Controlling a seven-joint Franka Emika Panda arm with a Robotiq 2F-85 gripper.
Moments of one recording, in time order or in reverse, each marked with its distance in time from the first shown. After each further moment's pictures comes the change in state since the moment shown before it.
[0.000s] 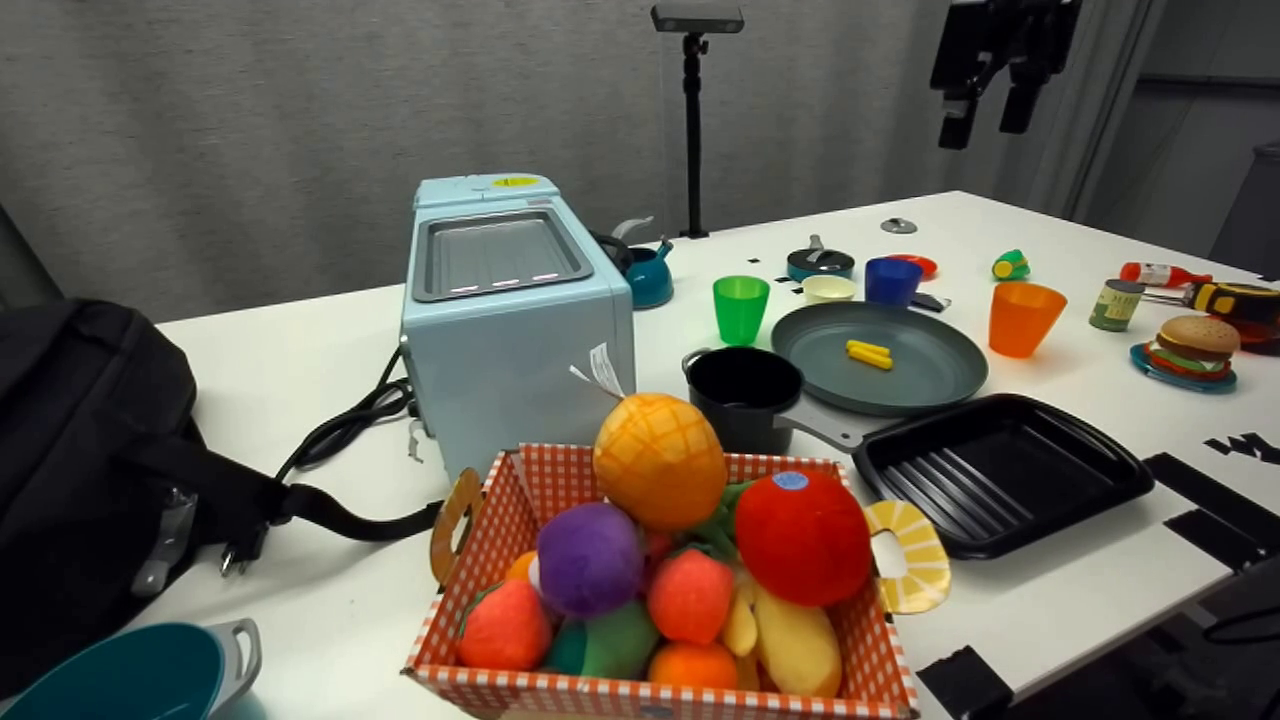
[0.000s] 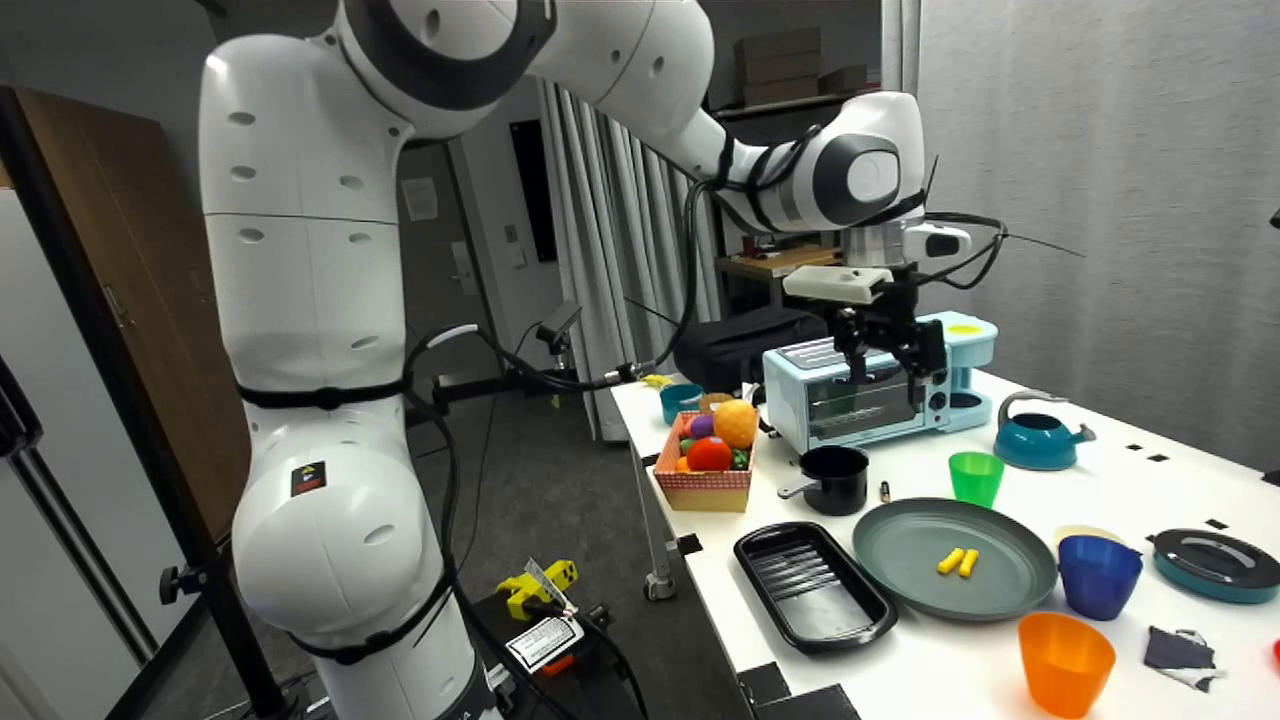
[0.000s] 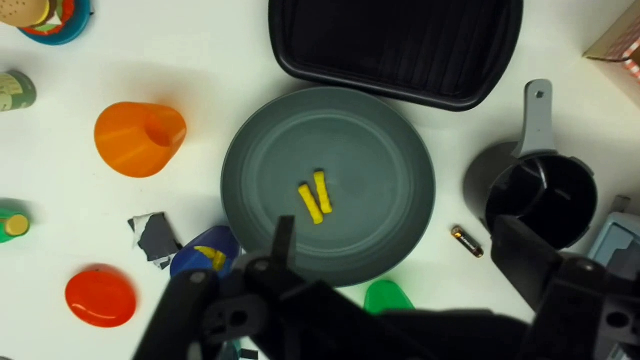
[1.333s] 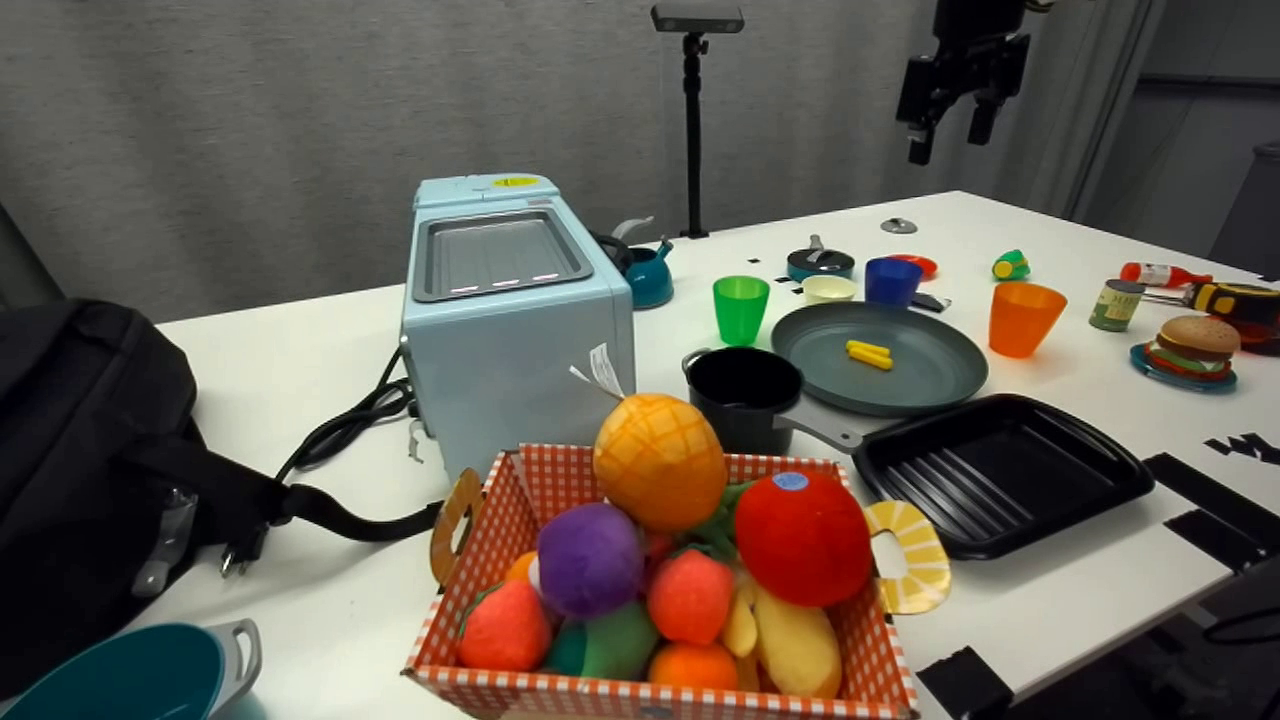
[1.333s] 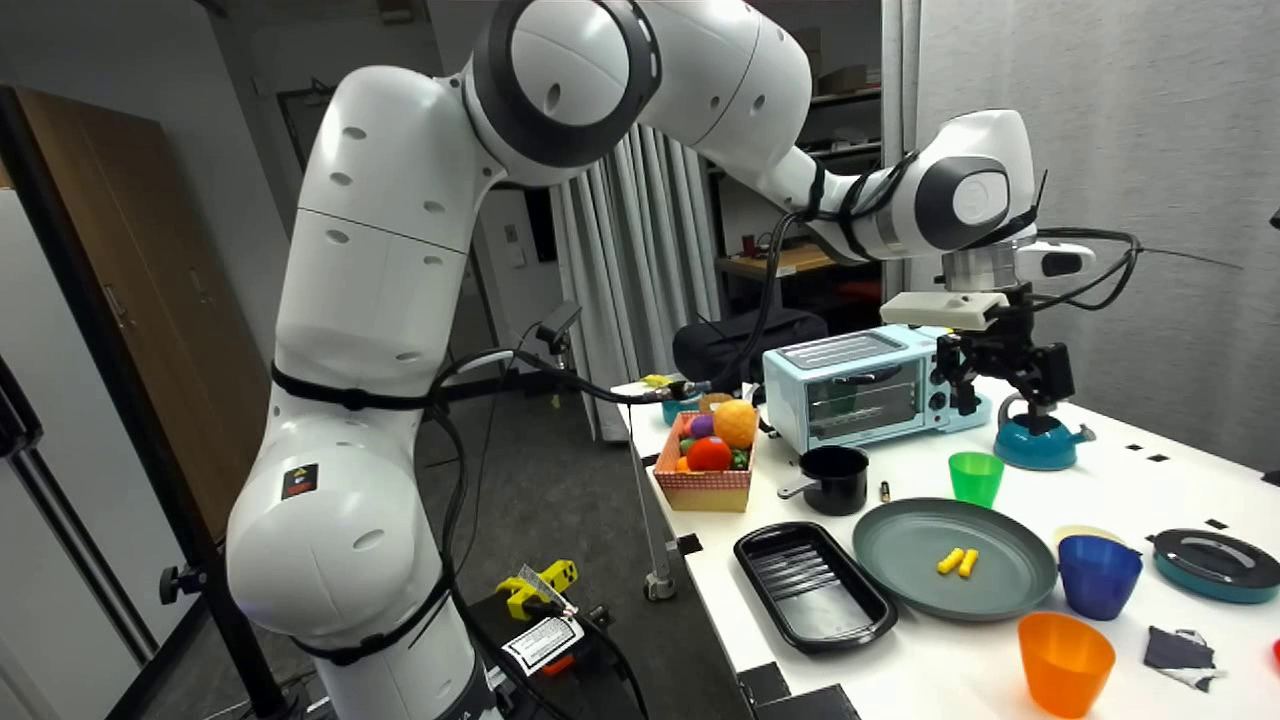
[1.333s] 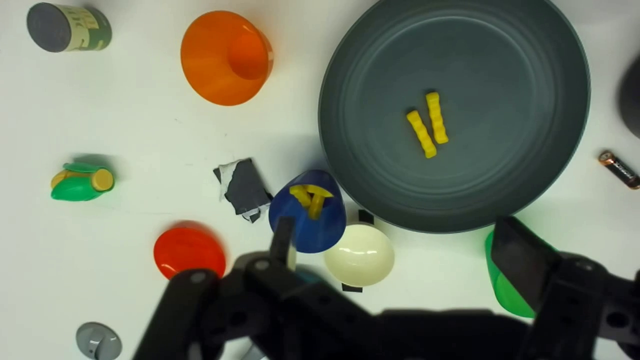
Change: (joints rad) arm -0.046 0.243 -0.090 0.258 -0.057 0.019 0.002
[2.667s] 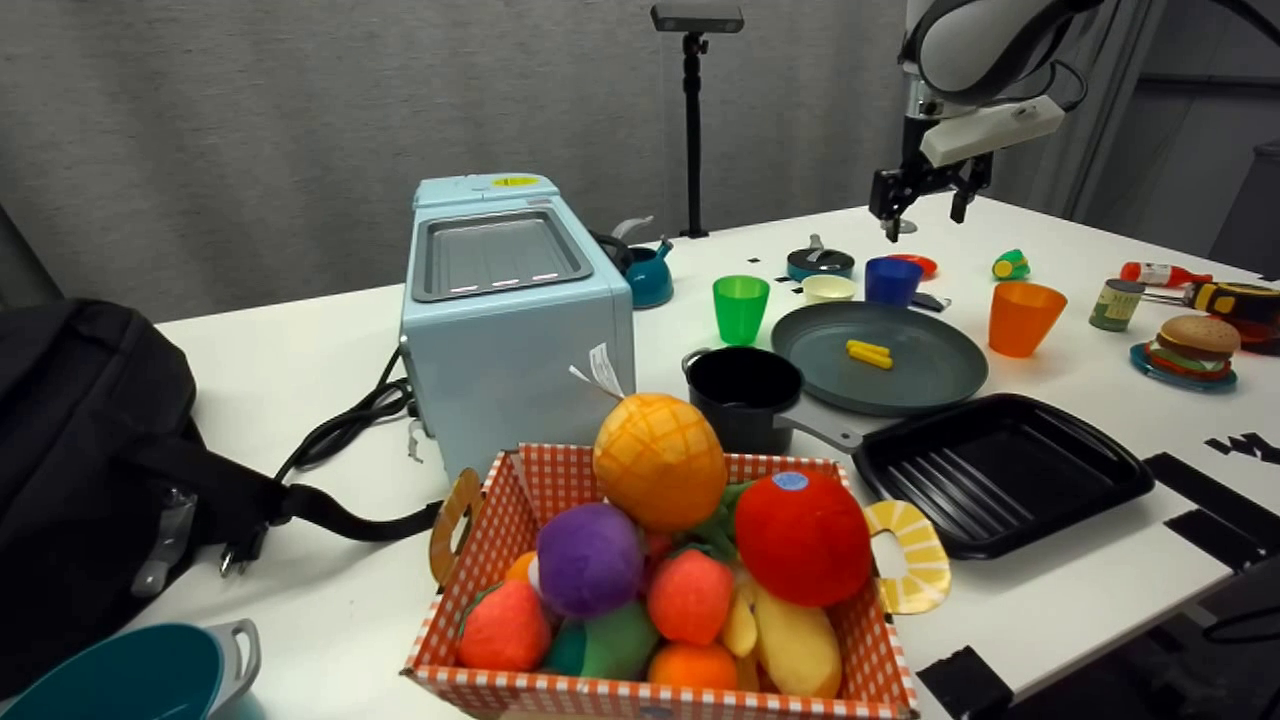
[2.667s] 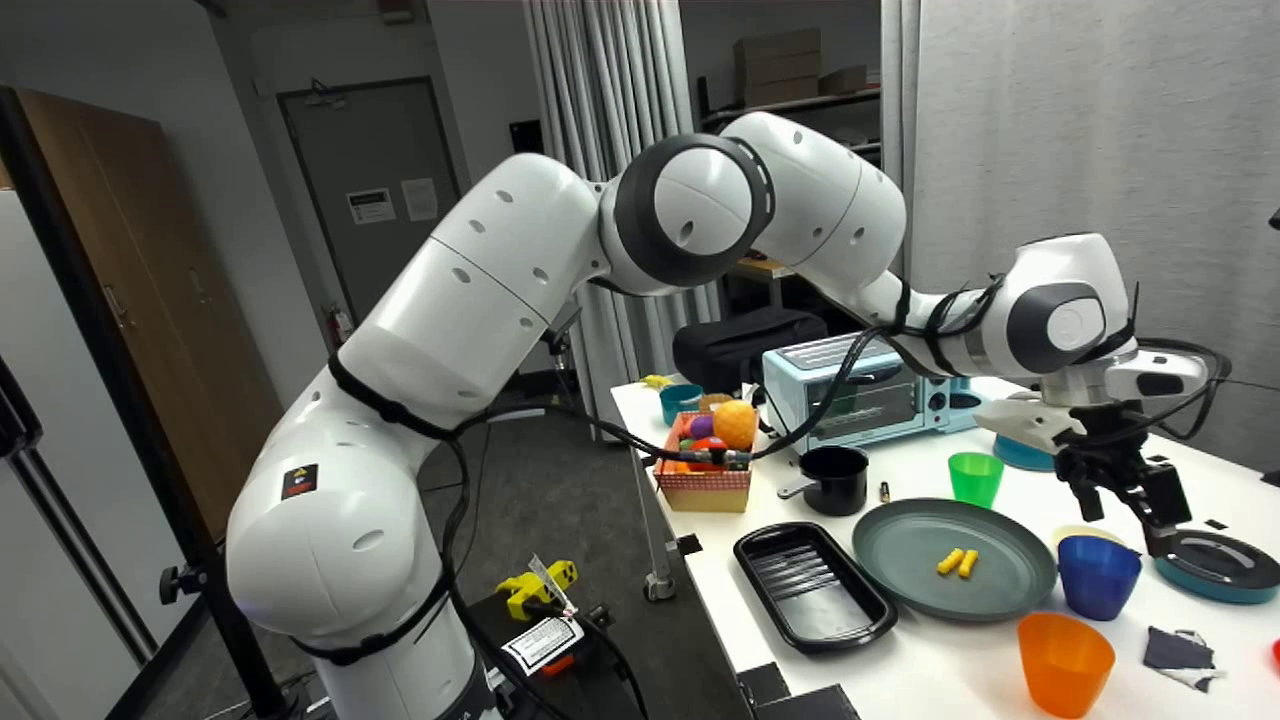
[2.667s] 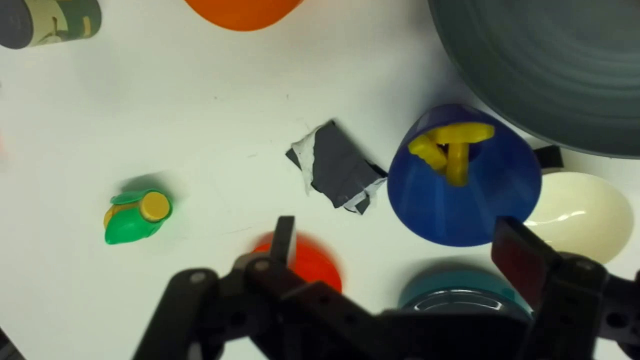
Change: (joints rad) arm -0.002 0.413 -0.153 0.308 -0.002 0.129 0.277
